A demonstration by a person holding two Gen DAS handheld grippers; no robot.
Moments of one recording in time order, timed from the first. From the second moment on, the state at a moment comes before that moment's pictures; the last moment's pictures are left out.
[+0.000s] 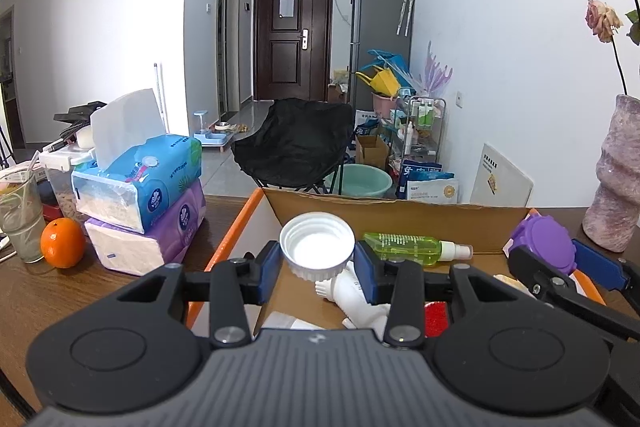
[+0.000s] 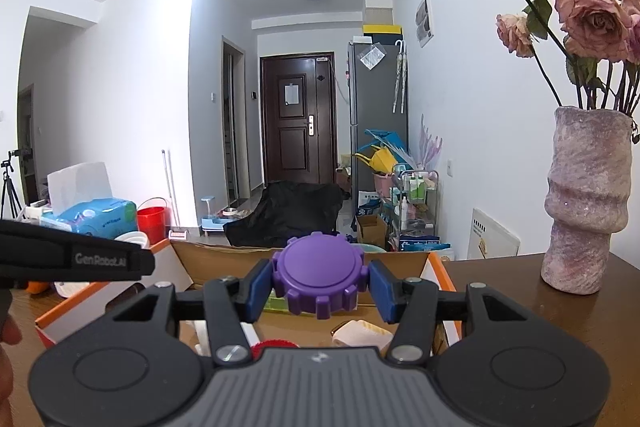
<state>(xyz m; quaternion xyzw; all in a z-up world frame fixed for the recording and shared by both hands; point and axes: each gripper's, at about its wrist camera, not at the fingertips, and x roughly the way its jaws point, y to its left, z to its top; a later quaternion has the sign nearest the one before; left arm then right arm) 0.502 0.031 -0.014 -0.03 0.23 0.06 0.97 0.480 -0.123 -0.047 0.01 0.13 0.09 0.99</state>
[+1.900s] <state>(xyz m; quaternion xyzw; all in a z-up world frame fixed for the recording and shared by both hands) 0.360 0.037 0.048 -0.02 0.22 0.08 0.97 0.361 -0.142 0.017 0.02 0.12 0.09 0.99</state>
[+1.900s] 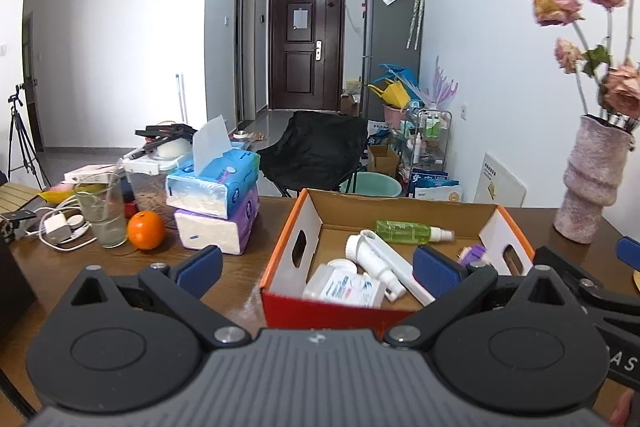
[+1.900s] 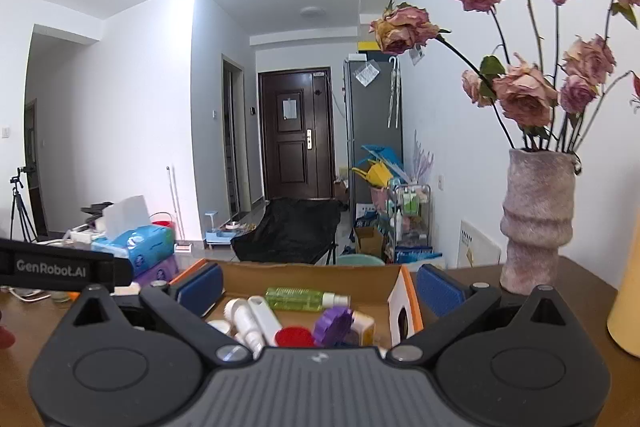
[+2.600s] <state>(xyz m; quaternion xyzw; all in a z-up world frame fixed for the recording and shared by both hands) 0.155 0.021 0.051 -0.01 0.22 0.07 0.97 0.163 -0.171 0.028 0.03 0.13 0.08 0.99</state>
